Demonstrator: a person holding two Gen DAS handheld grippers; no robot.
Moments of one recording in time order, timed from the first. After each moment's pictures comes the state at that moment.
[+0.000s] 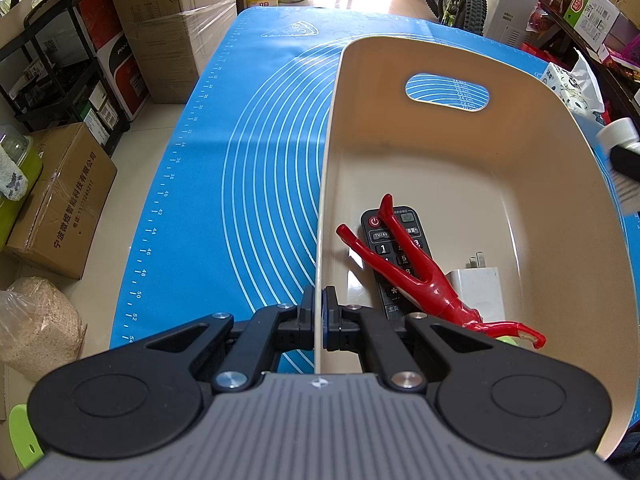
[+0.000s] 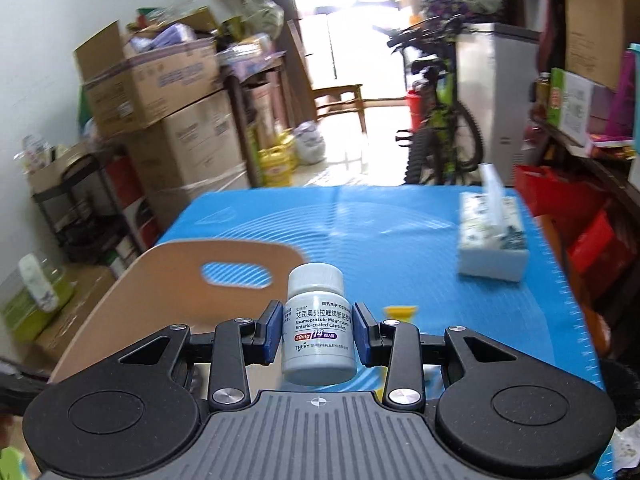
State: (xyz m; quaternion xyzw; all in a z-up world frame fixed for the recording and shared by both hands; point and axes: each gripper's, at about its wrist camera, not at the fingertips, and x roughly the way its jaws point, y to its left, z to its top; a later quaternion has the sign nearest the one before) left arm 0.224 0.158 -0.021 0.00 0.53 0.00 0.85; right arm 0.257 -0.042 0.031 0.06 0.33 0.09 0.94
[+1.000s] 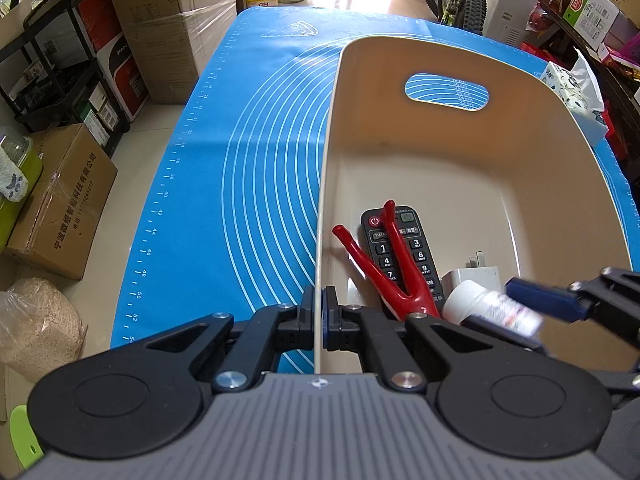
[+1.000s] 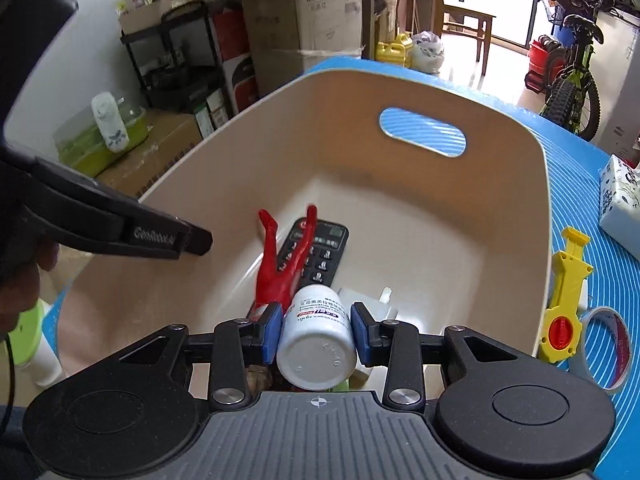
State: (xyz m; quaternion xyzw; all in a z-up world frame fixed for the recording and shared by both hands) left arm 0.224 0.158 -0.021 0.00 0.53 0.00 0.85; right arm 0.234 0.072 -0.014 -0.05 0.45 0.22 0.86
